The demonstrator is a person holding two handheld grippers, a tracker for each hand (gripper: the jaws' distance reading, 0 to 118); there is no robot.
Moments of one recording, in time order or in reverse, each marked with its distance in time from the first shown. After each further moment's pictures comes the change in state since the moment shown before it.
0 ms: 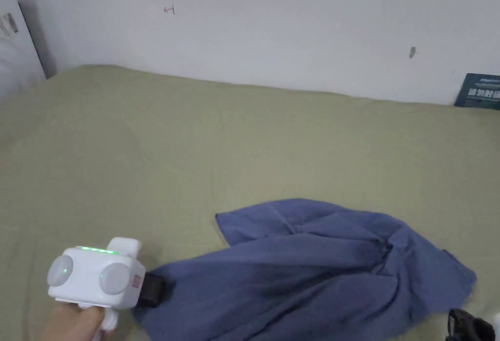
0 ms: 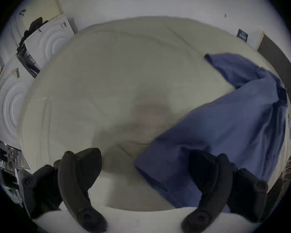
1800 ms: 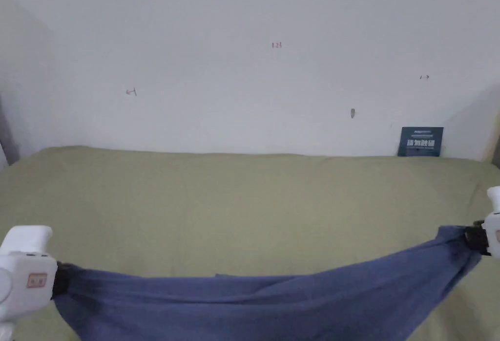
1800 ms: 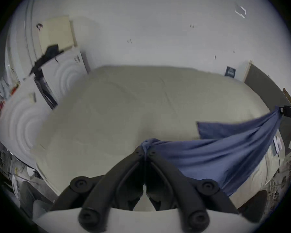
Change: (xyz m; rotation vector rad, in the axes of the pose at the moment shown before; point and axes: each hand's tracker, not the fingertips) left arm -0.037 0.053 0.228 0.397 -0.013 0.049; right arm 0.178 0.177 -0.111 -0.136 -0.022 0.024
